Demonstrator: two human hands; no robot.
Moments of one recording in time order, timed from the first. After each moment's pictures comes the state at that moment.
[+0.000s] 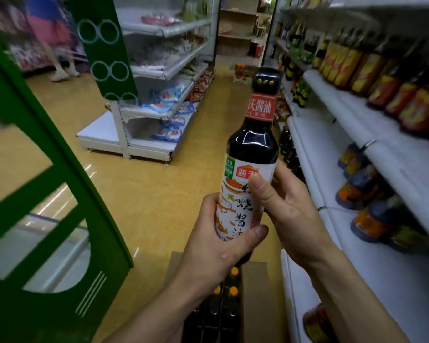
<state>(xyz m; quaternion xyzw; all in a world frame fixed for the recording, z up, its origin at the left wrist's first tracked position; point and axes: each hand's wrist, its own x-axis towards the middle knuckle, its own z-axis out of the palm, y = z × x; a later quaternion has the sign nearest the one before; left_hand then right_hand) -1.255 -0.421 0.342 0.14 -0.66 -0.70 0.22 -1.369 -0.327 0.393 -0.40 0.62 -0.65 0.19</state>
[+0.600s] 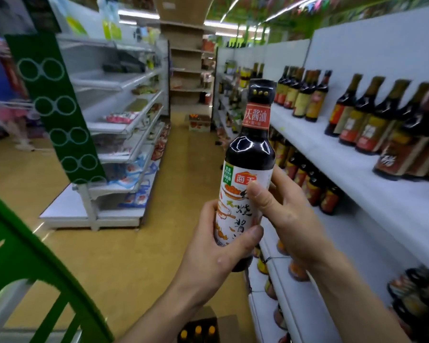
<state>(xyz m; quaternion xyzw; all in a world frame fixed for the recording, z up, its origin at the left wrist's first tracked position) -1.248 -0.407 0.711 0.00 -0.66 -0.73 0.17 -1.335 -0.286 0.765 -0.38 0.65 -0.65 0.08</state>
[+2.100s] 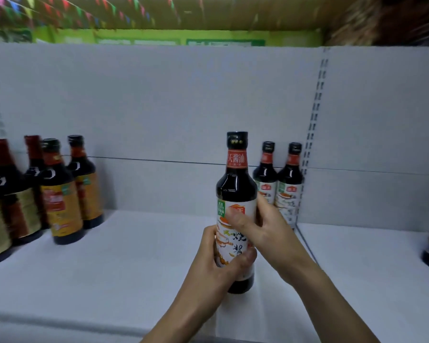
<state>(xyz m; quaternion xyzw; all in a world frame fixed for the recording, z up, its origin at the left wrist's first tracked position) -1.343 0.052 0.777 -0.45 -0.55 -0.64 -0.29 -1.244 0.145 0.833 0.14 0.74 -0.55 -0.37</state>
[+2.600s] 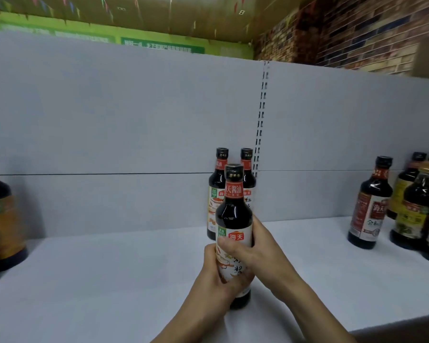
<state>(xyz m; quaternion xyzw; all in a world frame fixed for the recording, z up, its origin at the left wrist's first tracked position) -1.331 0.108 0.753 -0.52 -0.52 -0.56 -0.39 -1.213 0.173 0.800 0.29 0.72 -0.49 -0.40</state>
